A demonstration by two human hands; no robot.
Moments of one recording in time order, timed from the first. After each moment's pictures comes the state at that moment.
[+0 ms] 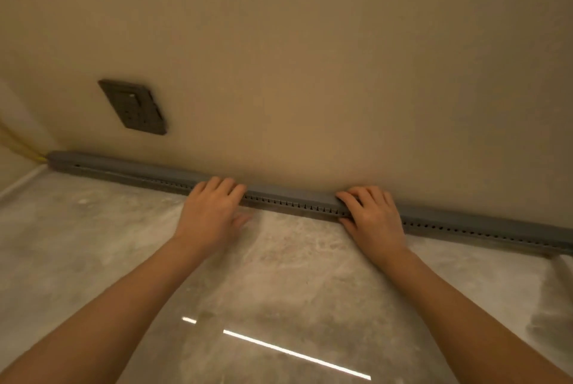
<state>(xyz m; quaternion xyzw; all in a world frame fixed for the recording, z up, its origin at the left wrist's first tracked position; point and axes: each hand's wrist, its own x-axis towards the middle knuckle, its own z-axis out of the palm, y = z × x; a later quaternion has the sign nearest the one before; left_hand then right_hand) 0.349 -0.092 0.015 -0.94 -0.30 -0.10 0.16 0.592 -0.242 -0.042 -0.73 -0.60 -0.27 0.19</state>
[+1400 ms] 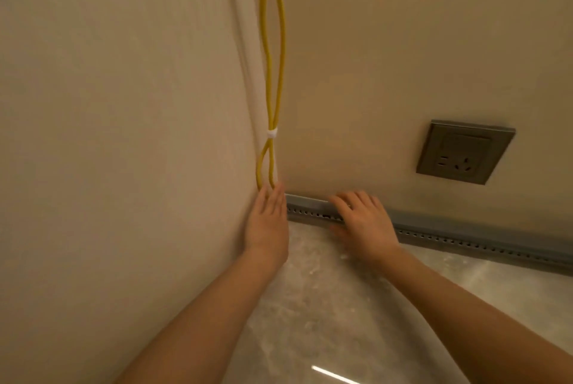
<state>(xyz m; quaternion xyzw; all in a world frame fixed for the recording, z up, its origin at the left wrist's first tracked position) 0.058 0.215 0.013 -0.88 -0.34 0.15 0.29 0.229 0.140 -0.028 -0.70 -0.64 -0.26 0.18</state>
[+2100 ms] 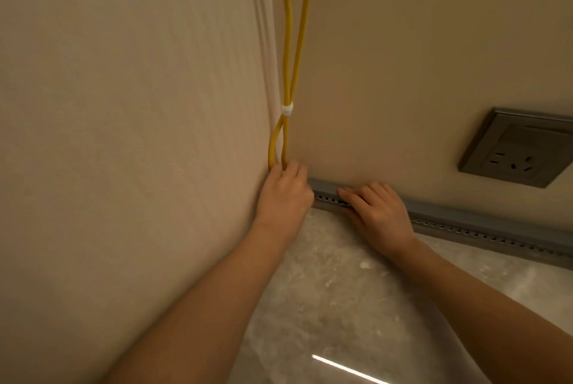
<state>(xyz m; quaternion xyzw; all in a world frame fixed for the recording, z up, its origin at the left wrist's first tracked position) 0.078 0.248 0.038 -0.92 -0.29 -0.01 0.26 0.255 0.178 -0.057 -0.59 -0.68 -0.33 0.27</state>
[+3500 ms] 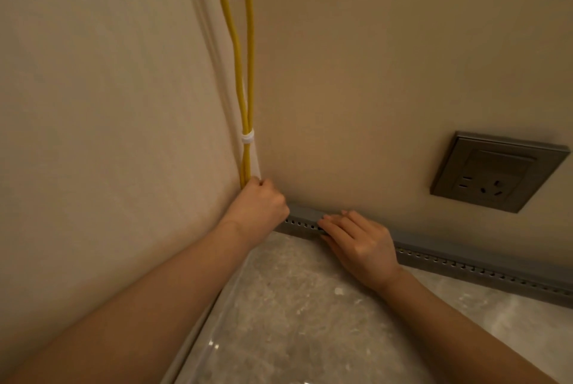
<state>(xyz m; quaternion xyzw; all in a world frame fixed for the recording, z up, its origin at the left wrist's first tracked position) 0.098 0.259 0.059 -0.91 -0.19 0.15 0.34 0.257 0.166 -0.055 -0.54 -0.69 -0.34 0.33</state>
